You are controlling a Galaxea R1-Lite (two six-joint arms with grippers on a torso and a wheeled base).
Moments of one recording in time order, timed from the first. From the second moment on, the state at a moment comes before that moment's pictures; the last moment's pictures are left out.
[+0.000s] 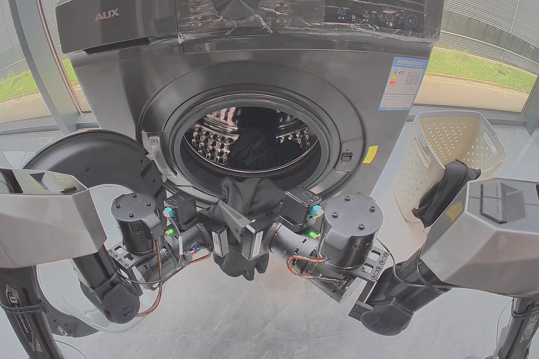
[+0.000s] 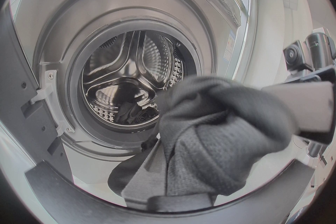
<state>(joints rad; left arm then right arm) -0.50 2.09 -0.44 -1.55 -0.08 -0.04 0.92 2.18 -0.87 -1.36 -0.18 0.21</state>
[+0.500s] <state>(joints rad) -0.50 1.99 -0.46 -1.56 -0.08 -0.07 0.88 2.13 -0.49 -1.48 -0.18 0.18</state>
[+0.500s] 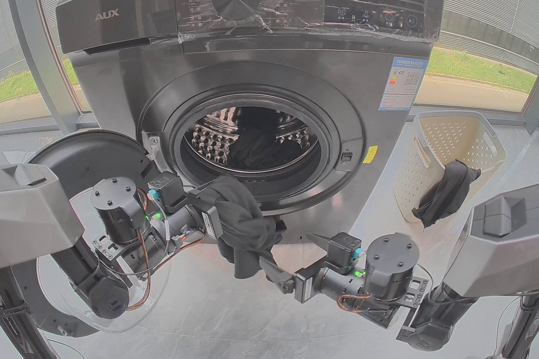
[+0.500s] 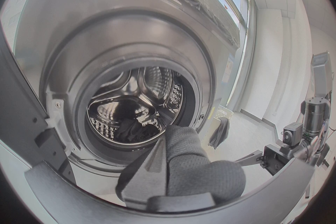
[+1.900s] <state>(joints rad) -0.46 1.89 -0.34 -1.55 -0.08 -0.05 0.59 2.05 -0.39 -1.55 -0.24 0.18</state>
